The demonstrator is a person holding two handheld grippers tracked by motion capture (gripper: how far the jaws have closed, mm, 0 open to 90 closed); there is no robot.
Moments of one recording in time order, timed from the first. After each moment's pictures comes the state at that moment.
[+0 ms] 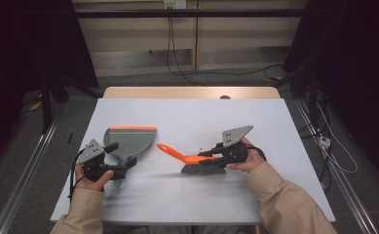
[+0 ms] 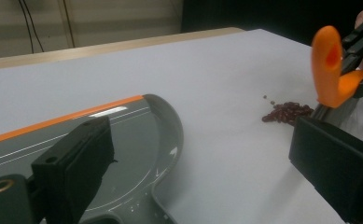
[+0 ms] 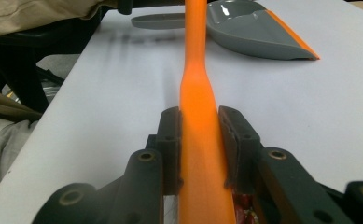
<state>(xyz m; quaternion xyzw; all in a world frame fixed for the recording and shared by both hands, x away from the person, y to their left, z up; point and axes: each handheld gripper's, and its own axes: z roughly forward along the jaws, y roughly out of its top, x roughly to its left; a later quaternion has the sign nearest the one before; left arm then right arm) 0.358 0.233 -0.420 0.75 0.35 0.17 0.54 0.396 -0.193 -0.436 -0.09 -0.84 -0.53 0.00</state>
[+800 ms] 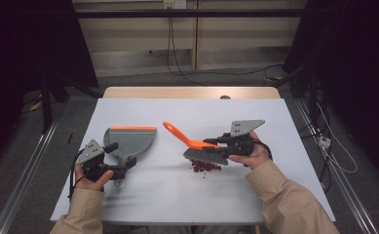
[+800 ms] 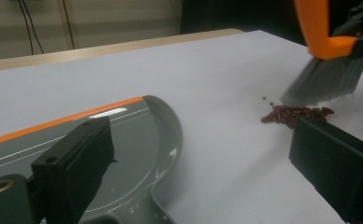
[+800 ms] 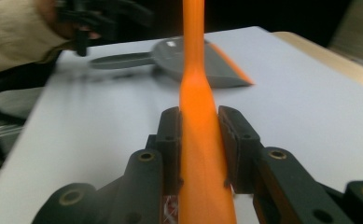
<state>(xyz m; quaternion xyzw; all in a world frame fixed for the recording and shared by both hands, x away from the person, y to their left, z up) 0.358 0.233 -0.420 0.75 0.35 0.17 0.54 0.395 -0.207 -0.409 -0.17 -0.81 -0.56 -0.07</state>
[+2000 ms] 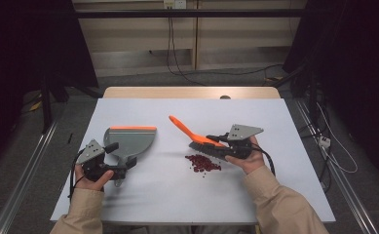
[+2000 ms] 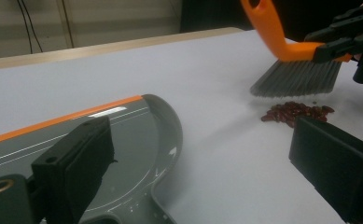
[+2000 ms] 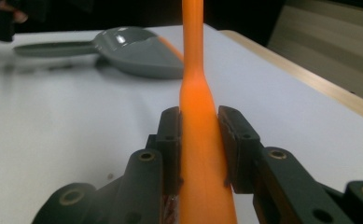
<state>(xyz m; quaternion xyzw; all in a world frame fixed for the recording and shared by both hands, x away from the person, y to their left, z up) 0.358 0.233 -0.421 0.75 0.35 0.17 0.54 0.392 -0.205 -0.428 -0.22 -0.79 -0.54 -0.17</state>
